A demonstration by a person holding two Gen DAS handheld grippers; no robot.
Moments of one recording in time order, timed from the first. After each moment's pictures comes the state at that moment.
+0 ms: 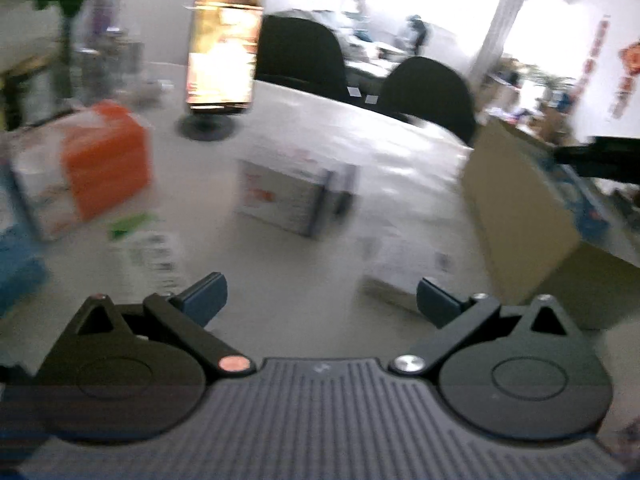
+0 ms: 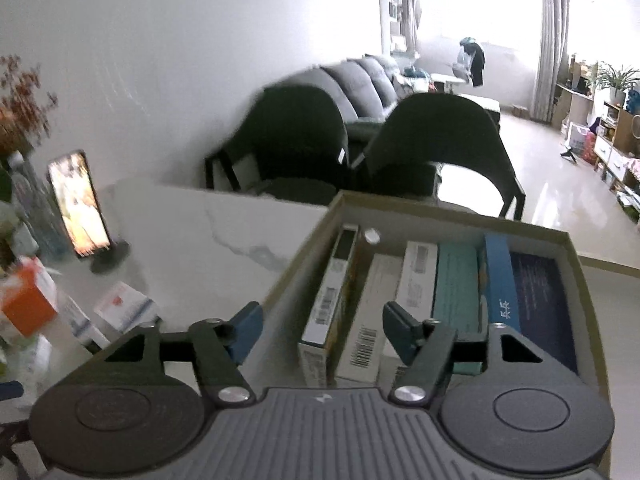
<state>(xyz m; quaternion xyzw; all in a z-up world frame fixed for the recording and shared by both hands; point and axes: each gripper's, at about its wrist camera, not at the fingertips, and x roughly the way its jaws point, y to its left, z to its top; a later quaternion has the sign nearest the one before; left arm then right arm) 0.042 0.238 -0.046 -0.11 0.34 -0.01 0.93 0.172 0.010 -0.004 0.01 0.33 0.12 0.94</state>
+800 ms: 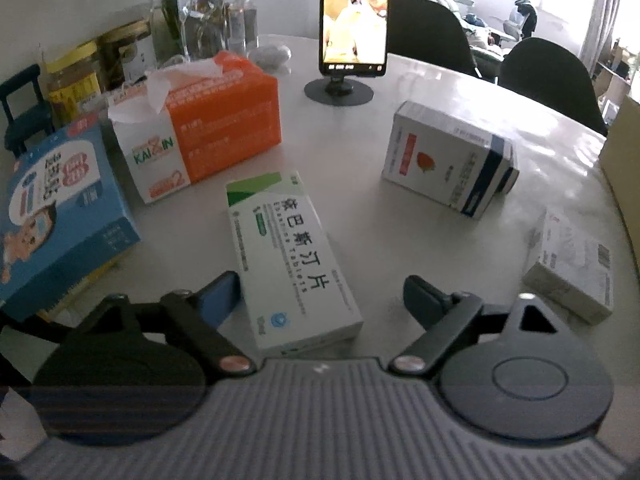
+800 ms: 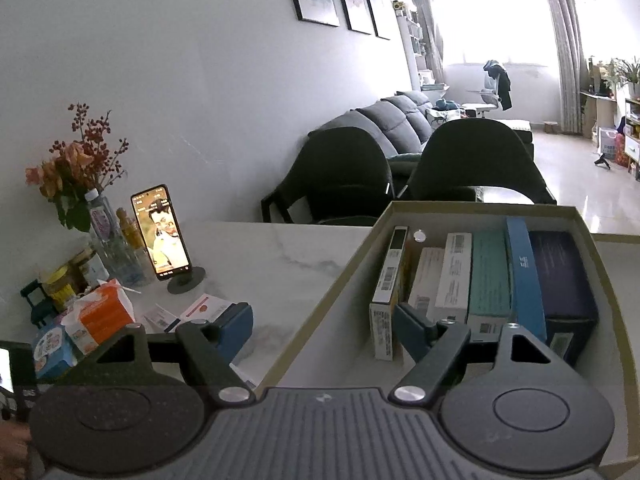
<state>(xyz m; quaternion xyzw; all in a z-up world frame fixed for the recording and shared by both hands) 0.054 0.262 -0.085 -0.07 0.37 0.16 0.91 0.091 0.003 -0.001 0.08 0.26 0.18 0.94</state>
